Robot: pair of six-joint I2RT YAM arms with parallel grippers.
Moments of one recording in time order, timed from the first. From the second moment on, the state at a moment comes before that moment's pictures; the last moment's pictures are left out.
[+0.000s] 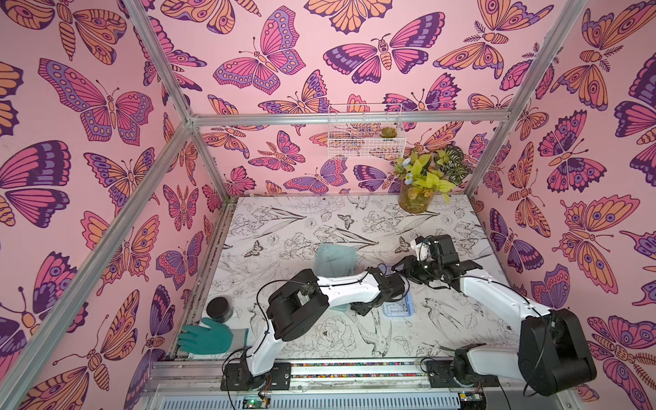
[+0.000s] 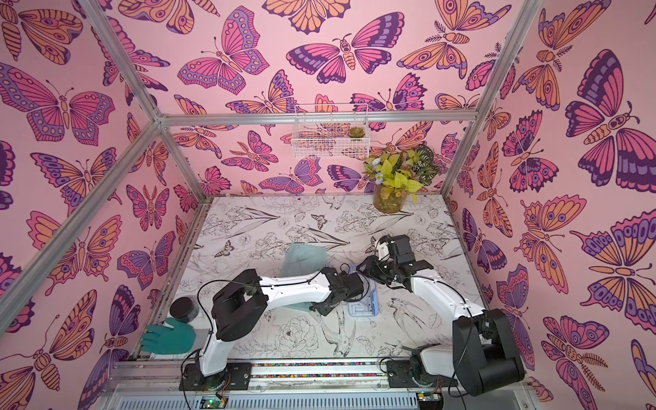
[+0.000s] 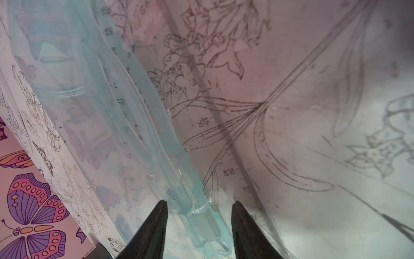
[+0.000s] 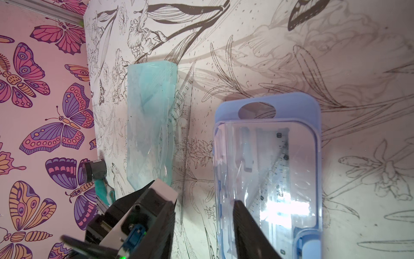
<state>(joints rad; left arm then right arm) -1.12 2.09 1.51 -1.09 -0.47 -0.35 0.26 1.31 0.73 -0.34 -0.50 0.63</state>
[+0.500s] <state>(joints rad) -1.12 2.10 1.51 -1.10 -0.50 -0.36 0.25 1.33 0.71 -0.31 -0.51 0.63</state>
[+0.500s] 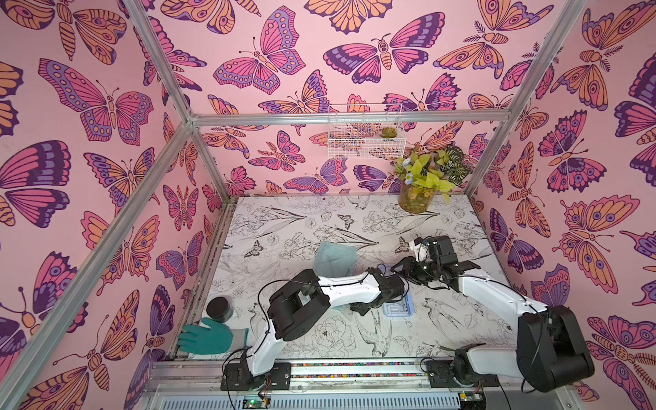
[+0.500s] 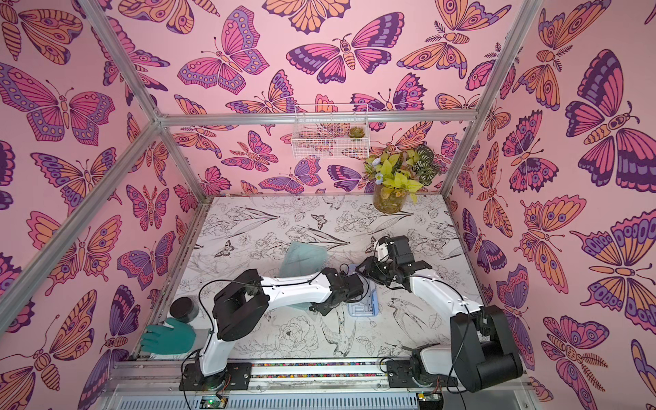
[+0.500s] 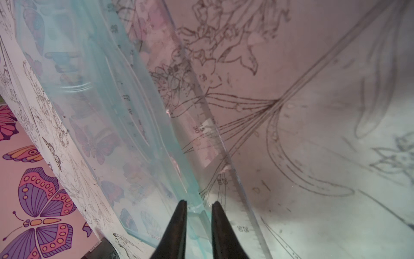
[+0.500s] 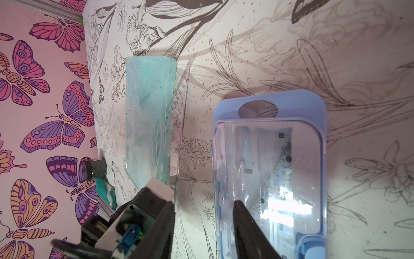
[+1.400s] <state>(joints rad) -1.04 2.00 1.51 -1.10 -0.55 -0.38 0.25 1.32 0.70 -0.31 -0.52 0.63</state>
